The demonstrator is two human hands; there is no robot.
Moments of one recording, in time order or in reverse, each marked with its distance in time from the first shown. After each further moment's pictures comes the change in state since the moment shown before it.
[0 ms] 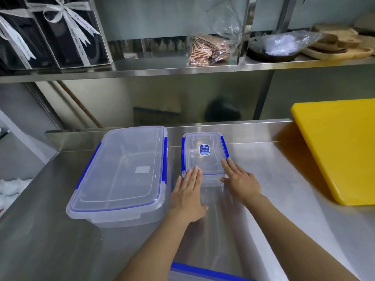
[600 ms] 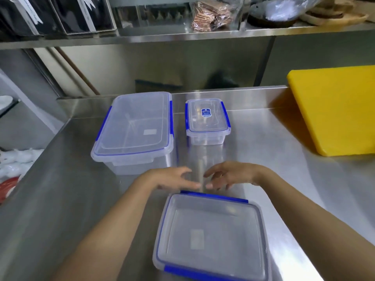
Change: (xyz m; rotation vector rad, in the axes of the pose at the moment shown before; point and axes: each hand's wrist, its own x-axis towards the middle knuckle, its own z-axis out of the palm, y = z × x) left_hand -0.104 -0.030 -0.052 -0.497 -0.607 -0.111; right_hand -0.119 -0.052 -0.035 0.594 -0.703 -0.157
